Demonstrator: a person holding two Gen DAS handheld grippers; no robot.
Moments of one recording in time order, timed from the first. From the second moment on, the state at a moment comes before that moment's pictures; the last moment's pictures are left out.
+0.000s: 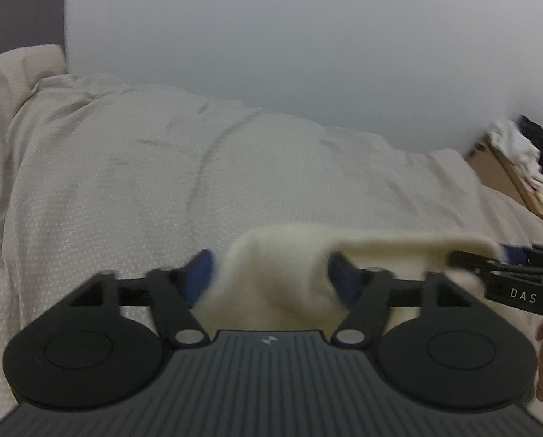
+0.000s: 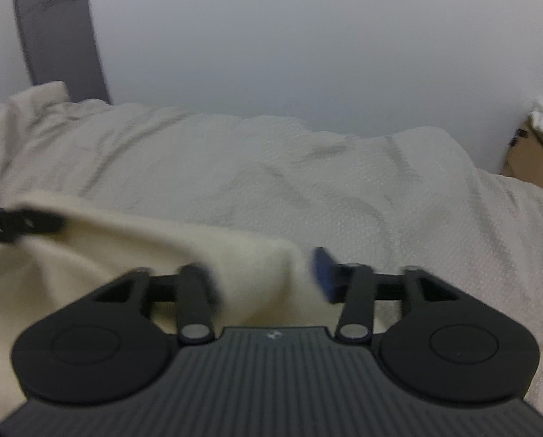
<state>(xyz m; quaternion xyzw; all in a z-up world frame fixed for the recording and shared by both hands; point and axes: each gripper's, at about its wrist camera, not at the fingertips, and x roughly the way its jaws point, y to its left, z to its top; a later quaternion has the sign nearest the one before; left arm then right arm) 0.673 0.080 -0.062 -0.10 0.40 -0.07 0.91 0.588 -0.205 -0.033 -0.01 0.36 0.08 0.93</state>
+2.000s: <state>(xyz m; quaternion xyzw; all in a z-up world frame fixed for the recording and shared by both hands) 0.113 -0.007 -0.038 -0.10 0.29 -0.10 0.95 0.119 -0.283 -0.058 0.09 0.31 0.04 0.95</state>
